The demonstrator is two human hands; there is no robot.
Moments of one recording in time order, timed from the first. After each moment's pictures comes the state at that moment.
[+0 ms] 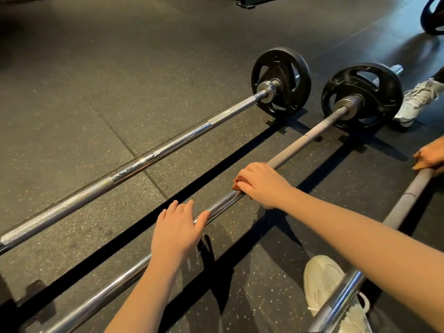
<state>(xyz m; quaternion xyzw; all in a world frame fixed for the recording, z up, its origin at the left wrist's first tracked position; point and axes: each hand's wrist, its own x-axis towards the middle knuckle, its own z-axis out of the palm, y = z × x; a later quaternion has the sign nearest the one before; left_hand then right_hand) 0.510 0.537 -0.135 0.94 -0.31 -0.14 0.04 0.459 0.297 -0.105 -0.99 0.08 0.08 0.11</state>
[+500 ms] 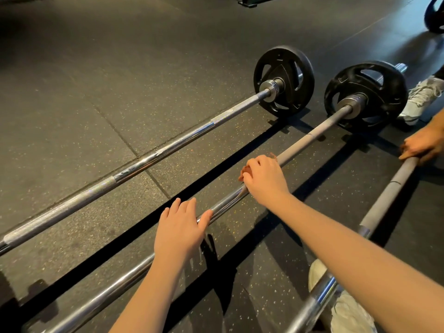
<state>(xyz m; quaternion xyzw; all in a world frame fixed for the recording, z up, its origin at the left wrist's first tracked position) 0.509 0.538 -0.134 0.94 -0.31 -0.11 0.06 0.467 0.308 -0.118 -0.97 0.21 -0.06 0.10</state>
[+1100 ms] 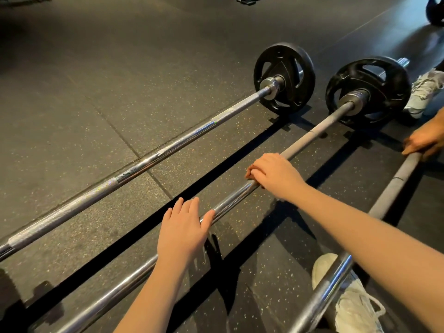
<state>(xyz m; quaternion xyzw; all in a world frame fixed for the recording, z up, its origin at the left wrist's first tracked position) 0.509 0.538 -0.137 0.94 -0.32 -0.13 0.06 0.458 0.277 -0.112 -0.99 0.12 -0.01 0.12</state>
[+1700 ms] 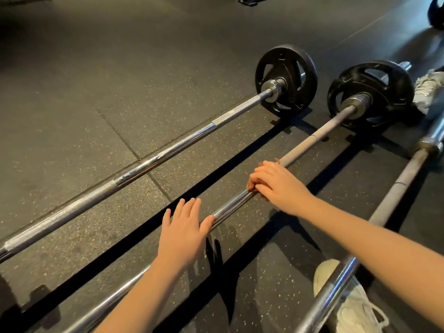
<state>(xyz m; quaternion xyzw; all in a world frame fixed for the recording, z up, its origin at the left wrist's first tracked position) 0.509 0.542 -0.134 0.93 -0.33 -0.15 0.09 0.439 0.273 -0.122 -0.98 0.05 -0.01 0.17</state>
